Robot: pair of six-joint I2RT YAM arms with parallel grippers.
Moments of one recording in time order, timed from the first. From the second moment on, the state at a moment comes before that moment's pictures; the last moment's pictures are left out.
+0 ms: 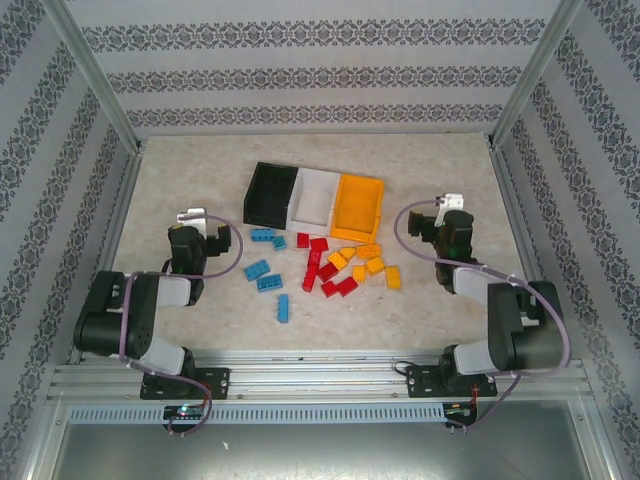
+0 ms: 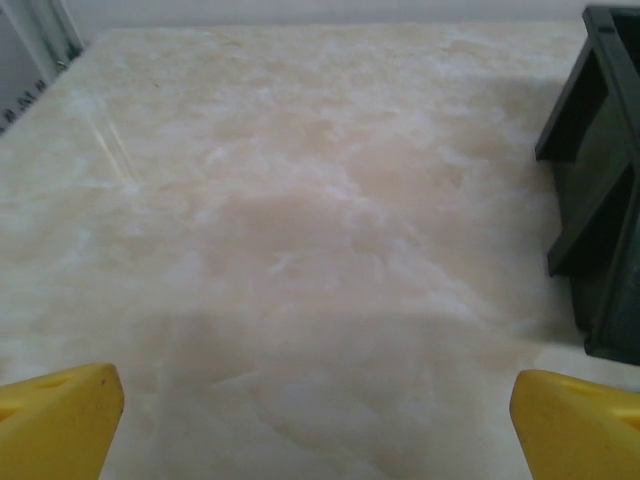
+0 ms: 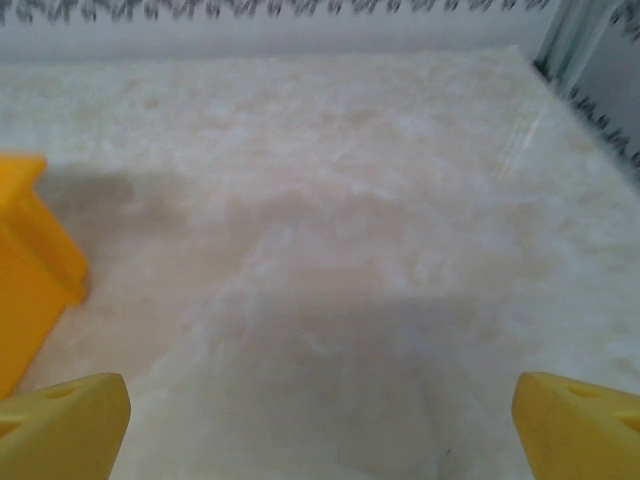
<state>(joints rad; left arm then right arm) -0.02 1.47 0.37 0.73 -0.18 -0.03 0.02 1.39 0.49 0.49 0.10 0.08</state>
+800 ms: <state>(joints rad) -0.07 1.27 1.00 -0.44 -0.09 -0.51 0.19 1.41 1.10 -0.94 -0.14 0.42</state>
